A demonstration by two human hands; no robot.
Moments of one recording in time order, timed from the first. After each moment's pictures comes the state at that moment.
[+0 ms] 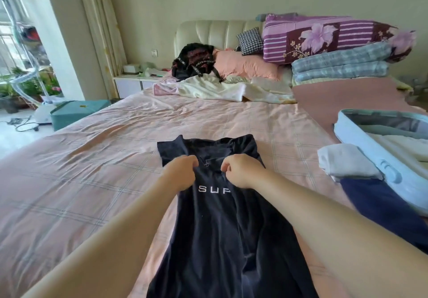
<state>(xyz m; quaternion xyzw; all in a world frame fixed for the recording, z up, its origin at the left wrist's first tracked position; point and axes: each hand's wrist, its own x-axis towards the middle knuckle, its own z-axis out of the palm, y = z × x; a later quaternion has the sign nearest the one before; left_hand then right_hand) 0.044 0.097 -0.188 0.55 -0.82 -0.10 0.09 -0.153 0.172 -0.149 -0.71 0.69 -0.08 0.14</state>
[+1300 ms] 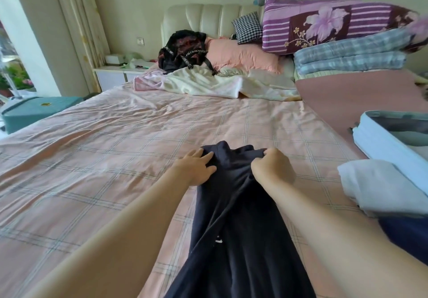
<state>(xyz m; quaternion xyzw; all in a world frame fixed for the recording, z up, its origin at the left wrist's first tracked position) -0.061 -0.041 -0.203 0.52 -0.85 -0.09 -0.08 -0.251 0.048 -0.195 -0.39 0.86 -0.32 0.10</state>
